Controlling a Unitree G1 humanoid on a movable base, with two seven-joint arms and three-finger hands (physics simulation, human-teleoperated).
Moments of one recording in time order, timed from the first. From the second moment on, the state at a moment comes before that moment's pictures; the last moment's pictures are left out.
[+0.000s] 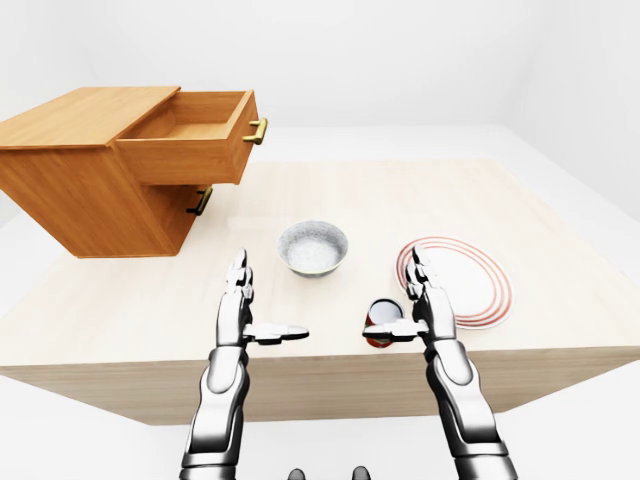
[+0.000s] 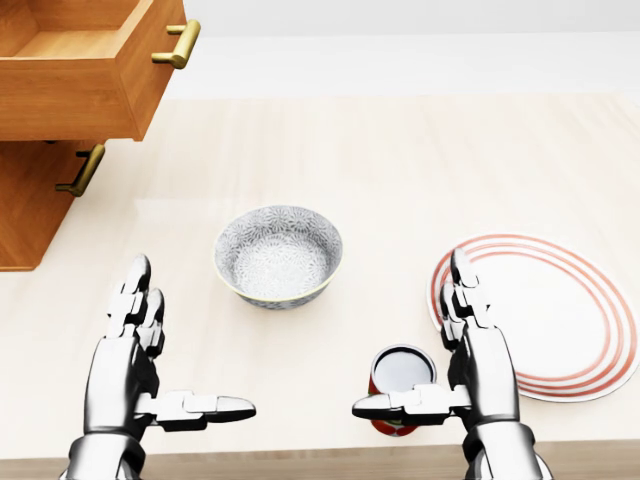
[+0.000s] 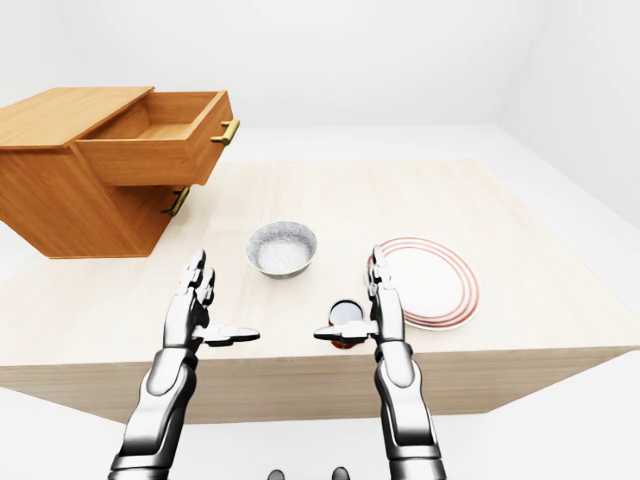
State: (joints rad) left arm 0.00 0.01 0.02 0.00 0.00 -0.01 0.00; right arm 0.00 -0.01 -0.01 -0.01 0.01 0.00 0.01
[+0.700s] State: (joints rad) left arm 0.02 0.01 0.04 -0.03 -0.02 -0.03 0.01; right arm 0.02 -0.01 -0.02 -0.05 -0.01 0.04 0.02
